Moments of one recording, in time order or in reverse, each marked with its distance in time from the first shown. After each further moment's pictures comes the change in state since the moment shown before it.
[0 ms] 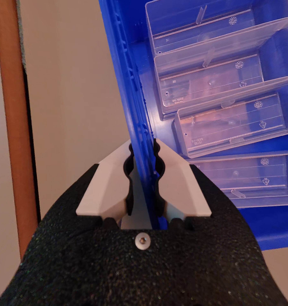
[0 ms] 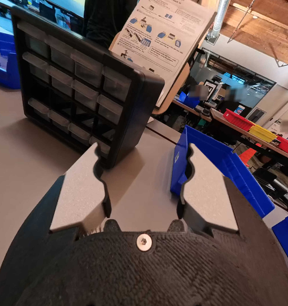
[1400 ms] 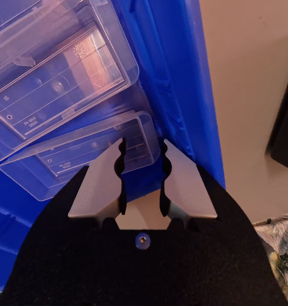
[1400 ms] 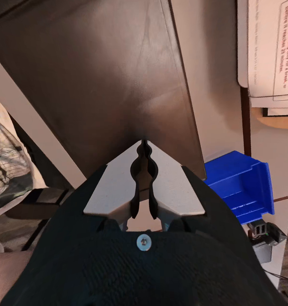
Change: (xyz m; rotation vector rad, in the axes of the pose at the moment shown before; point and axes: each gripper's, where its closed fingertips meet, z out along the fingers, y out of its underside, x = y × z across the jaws) left arm 0.185 0.045 -0.024 -0.499 0.259 0.139; right arm -0.050 -0.085 0.202 -1.158 -0.864 -0.282
